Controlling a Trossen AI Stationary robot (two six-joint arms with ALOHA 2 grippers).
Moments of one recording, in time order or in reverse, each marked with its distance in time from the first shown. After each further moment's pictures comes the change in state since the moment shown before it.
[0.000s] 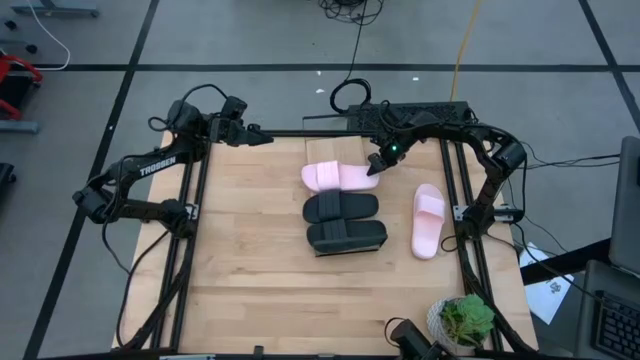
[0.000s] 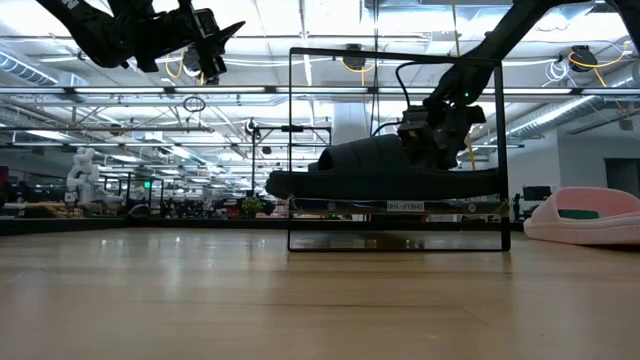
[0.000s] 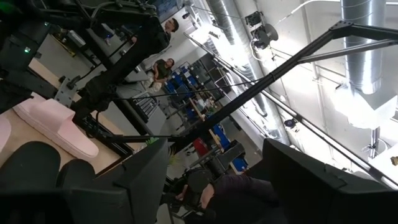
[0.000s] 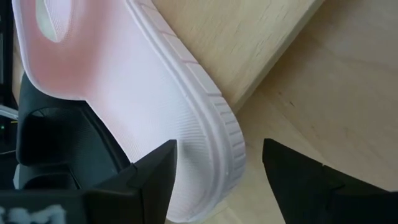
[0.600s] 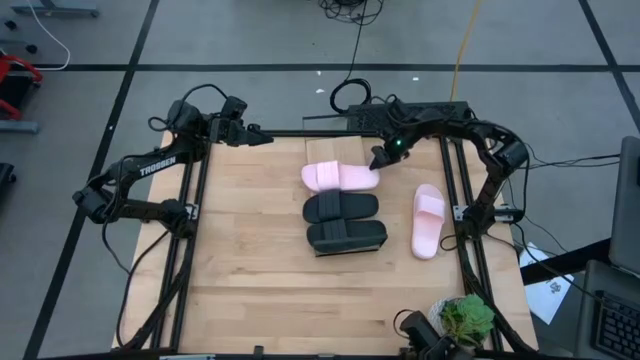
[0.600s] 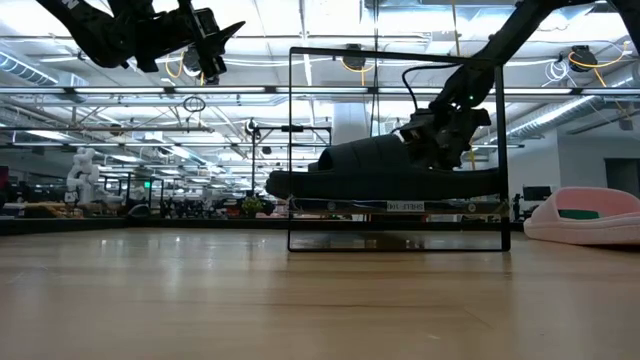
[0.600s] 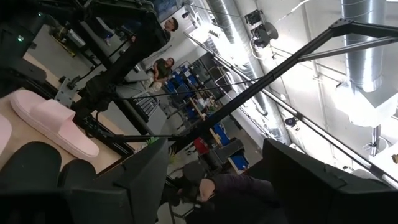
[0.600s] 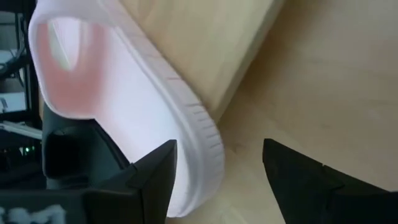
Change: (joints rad) left arm 0.000 0.000 0.000 0.000 0.004 0.008; right arm -0.070 0.000 0.000 0.000 -0.056 0.053
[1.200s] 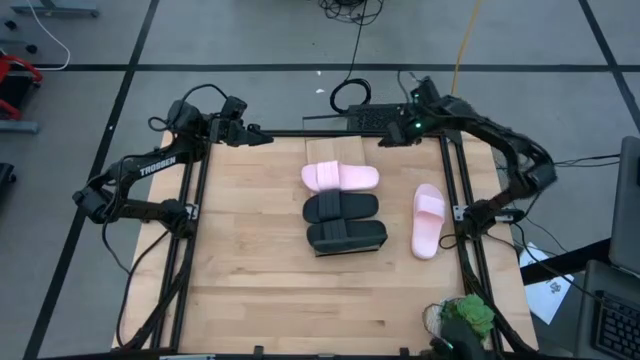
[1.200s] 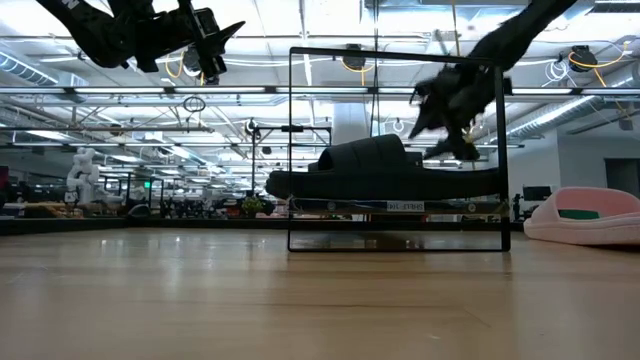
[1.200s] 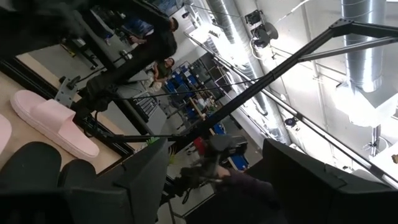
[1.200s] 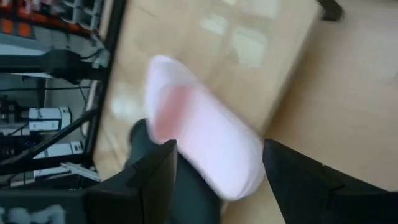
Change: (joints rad) left arm 0.000 0.000 0.000 0.000 0.000 0.000; right arm -0.104 -0.274 0.000 0.024 -0.077 0.150
